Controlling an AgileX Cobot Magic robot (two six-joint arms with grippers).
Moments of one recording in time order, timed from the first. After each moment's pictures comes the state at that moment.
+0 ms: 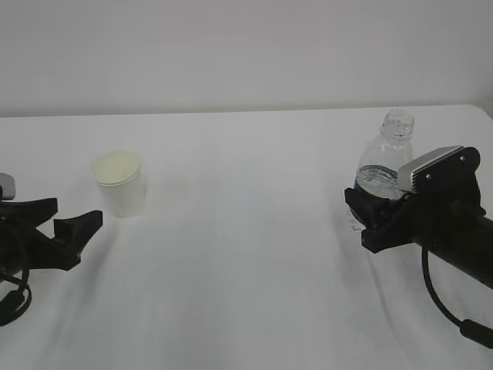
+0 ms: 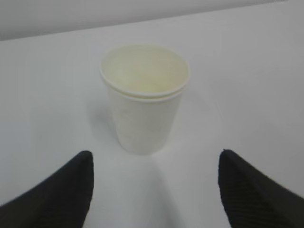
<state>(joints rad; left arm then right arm) -0.15 1.85 -0.31 0.25 -1.13 -0.10 0.15 1.91 -0.45 -0.35 -1.10 -0.07</state>
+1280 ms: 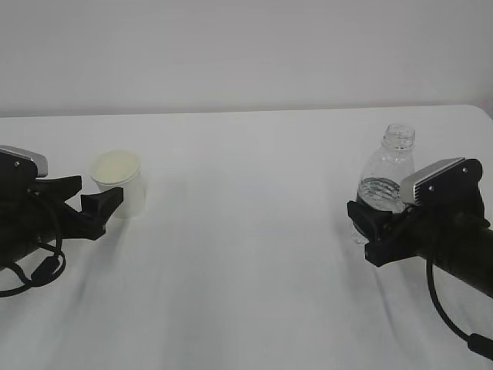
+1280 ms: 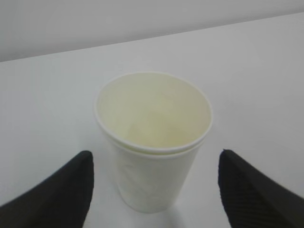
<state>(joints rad) -0.15 1.99 -0.50 0.27 -1.14 -0.10 0.15 1.91 -0.42 -0.35 -1.10 -0.07</state>
